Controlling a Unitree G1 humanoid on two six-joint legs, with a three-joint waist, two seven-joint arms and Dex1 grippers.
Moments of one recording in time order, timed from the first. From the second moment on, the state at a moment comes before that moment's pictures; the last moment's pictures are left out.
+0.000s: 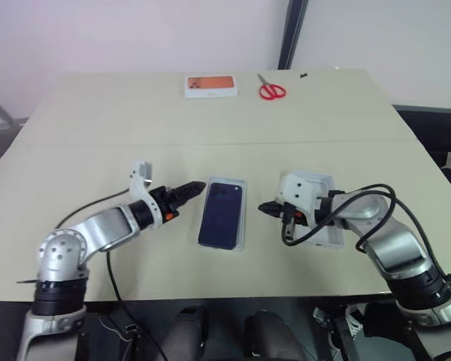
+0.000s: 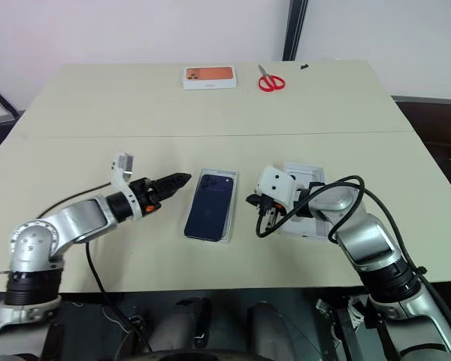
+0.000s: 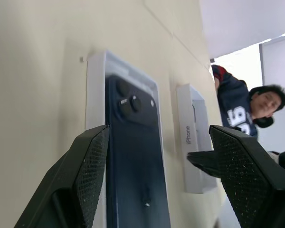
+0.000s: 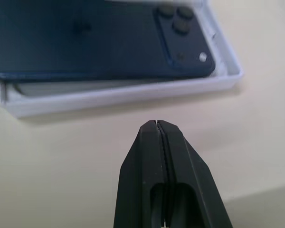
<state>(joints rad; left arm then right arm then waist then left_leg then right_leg) -0.30 0.59 0.16 -0.24 -1.63 0.99 0.21 -0.41 -0.69 0.21 -0.35 0.14 0.62 0.98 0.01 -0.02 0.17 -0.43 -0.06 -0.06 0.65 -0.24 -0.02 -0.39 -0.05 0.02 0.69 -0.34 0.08</state>
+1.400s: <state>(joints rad) 0.01 0.85 0.02 -0.45 -0.64 0.60 -0.80 -0.50 -0.62 0.45 -0.44 0.23 0.80 0.94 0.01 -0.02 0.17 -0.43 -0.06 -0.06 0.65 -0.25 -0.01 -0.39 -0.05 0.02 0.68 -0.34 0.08</state>
